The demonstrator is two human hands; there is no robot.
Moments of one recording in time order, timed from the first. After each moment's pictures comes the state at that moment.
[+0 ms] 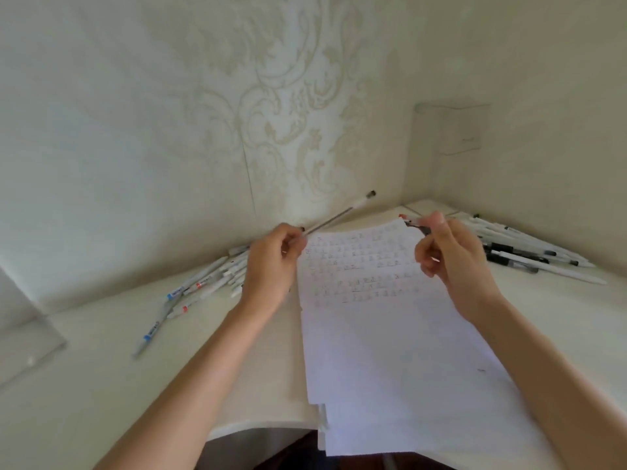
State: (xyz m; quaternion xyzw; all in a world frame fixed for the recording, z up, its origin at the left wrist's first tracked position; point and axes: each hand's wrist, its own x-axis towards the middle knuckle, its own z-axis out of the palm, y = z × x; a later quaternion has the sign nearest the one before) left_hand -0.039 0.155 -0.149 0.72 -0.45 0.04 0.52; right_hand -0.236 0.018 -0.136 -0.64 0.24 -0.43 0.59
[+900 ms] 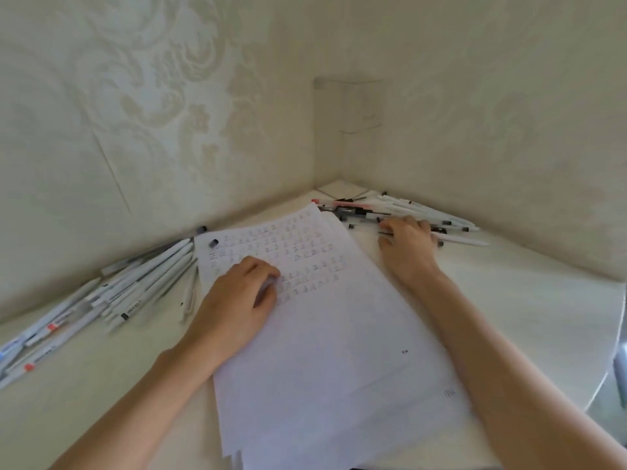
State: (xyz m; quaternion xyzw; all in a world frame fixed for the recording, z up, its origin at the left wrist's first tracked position) left_hand -0.073 0.125 -0.186 0.71 -0.64 0.00 0.30; right_hand -0.270 -0.056 -0.176 -0.79 0.56 -0.23 0.08
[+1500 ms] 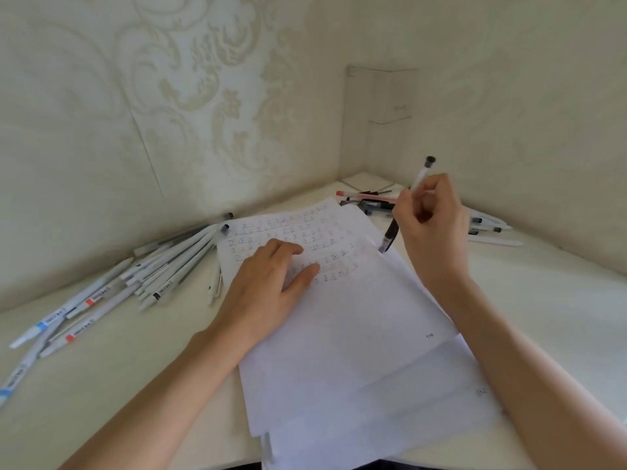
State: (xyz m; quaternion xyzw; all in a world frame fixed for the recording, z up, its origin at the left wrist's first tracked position) left_hand -0.084 0.129 -0.177 0.73 -0.60 0.01 0.32; right_hand -0.252 0.008 -0.137 -0.71 0.35 -0.56 0.24
